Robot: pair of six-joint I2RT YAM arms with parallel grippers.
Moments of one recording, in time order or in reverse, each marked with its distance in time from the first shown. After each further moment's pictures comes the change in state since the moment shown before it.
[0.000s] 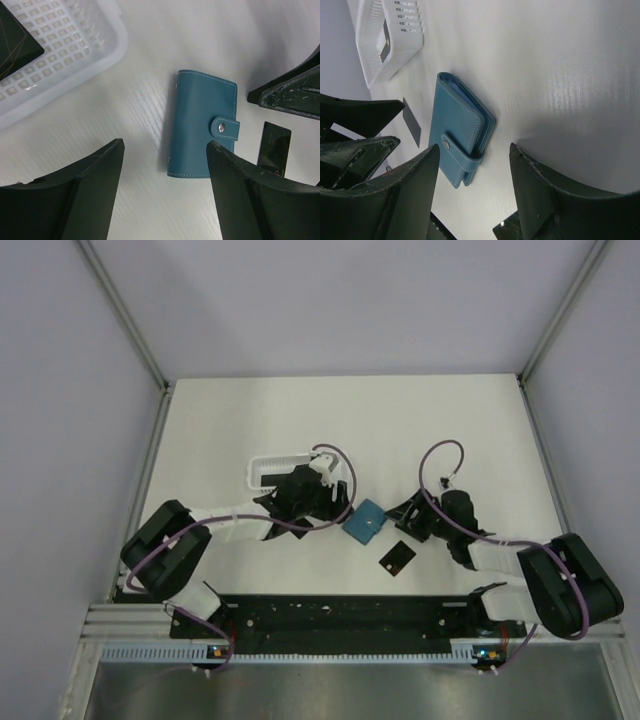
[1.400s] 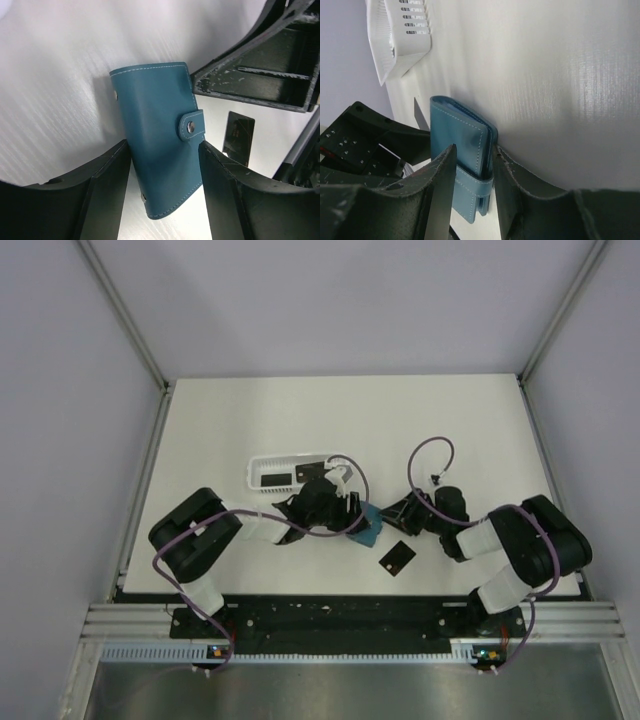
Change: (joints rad) left arm -0.073 0.183 0.027 0.144 0.115 -0.167; right arm 0.000 0.276 0.038 0.267 -0.090 0.056
